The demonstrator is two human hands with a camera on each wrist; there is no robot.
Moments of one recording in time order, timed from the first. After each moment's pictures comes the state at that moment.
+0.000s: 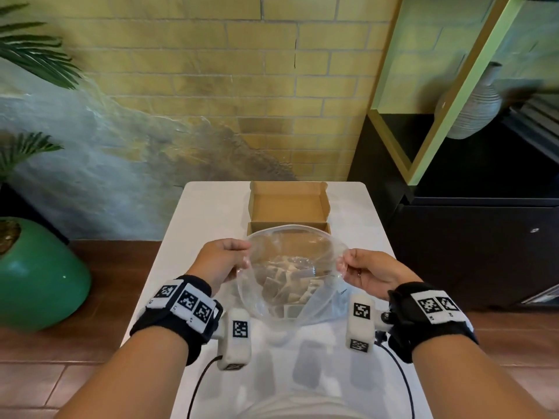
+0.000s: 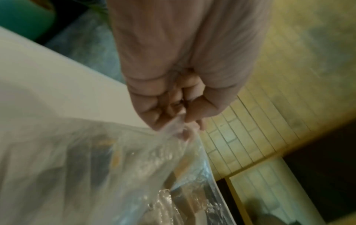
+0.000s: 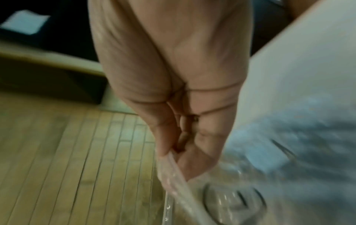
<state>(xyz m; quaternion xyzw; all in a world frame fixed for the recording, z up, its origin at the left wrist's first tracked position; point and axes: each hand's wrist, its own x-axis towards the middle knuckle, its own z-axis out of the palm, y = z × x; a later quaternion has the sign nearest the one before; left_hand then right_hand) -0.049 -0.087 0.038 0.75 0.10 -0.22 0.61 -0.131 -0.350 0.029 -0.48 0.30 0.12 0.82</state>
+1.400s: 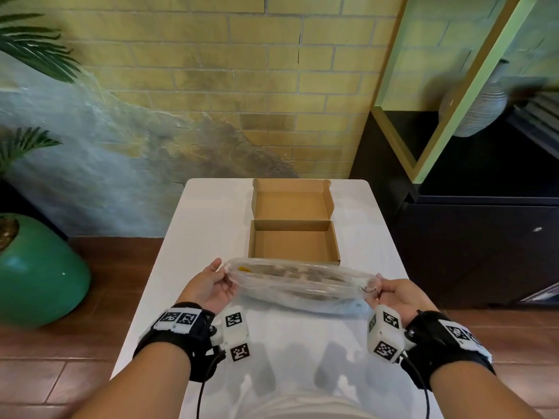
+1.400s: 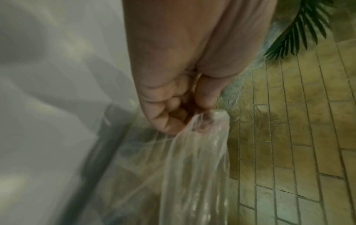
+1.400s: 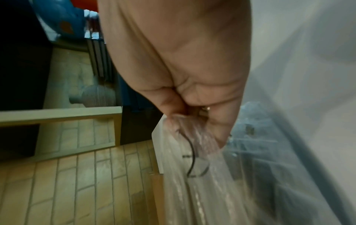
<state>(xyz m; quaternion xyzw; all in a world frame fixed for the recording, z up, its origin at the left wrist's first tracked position) -0.052 -0.057 -0.015 0.39 0.31 -0.24 0.83 -0.161 -0.370 -0.022 -0.23 0.46 0.04 0.86</state>
